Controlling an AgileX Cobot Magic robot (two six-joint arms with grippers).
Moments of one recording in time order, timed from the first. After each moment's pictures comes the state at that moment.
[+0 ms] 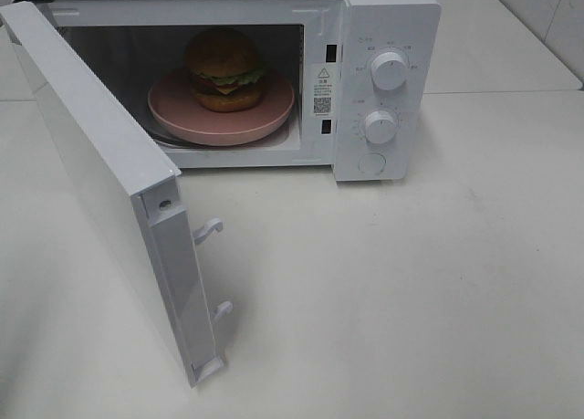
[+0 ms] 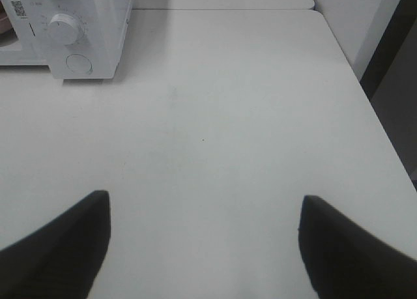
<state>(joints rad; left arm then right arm) 0.00 0.34 -0.49 -0.06 0.52 0.08 0.02 0.00 -0.51 -0.11 1.02 0.07</state>
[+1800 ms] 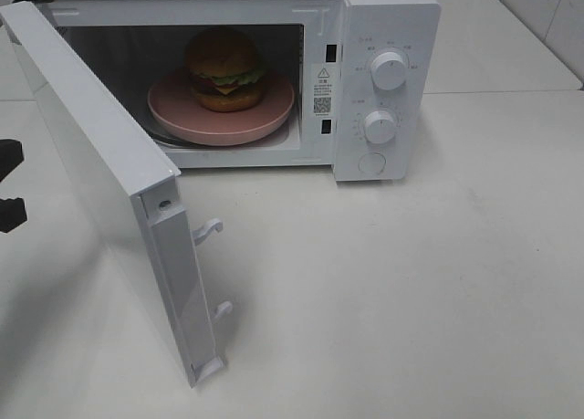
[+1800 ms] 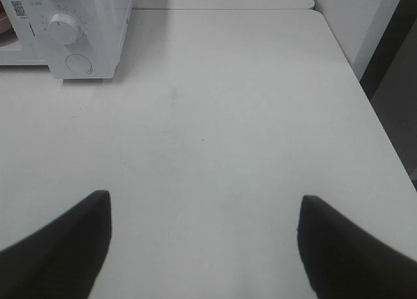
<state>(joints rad) 0.00 1.50 -0.24 0.48 -0.97 -0.16 0.02 0.00 -0.51 -0.11 1.02 0.07</state>
